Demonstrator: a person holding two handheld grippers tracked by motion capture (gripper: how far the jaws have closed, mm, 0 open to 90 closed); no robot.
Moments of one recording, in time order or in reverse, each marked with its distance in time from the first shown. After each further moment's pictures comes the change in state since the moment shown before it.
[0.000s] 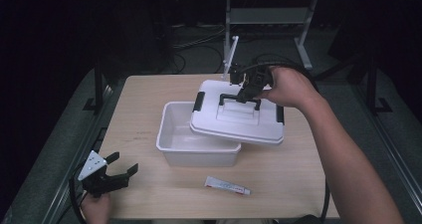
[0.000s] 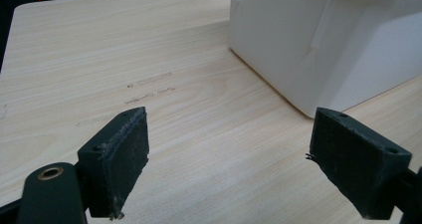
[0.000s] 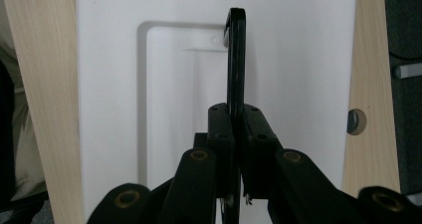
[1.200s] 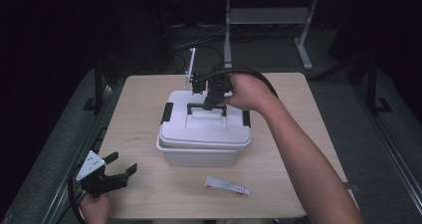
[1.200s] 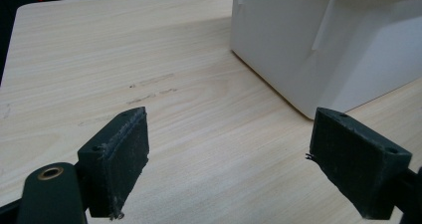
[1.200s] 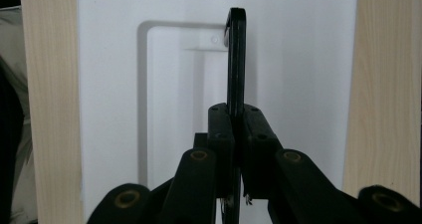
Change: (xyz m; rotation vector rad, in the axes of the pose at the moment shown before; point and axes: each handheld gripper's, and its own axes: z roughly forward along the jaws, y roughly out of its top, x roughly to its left) left arm 0.002 0.000 -0.002 -0.005 -0.002 -0.010; right arm 0.012 0.074 0.045 -0.024 0.074 -0.102
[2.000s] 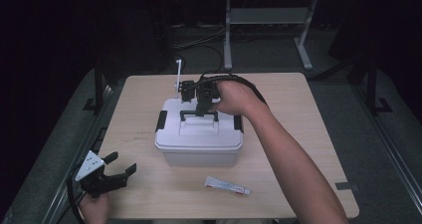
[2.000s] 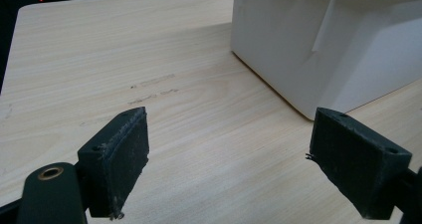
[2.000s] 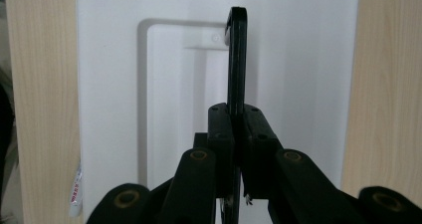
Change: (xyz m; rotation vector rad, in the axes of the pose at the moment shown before) left arm 0.001 0.000 -0.001 -0.008 0.001 -0.004; right arm 0.000 0.022 0.035 0.042 0.025 -0.032
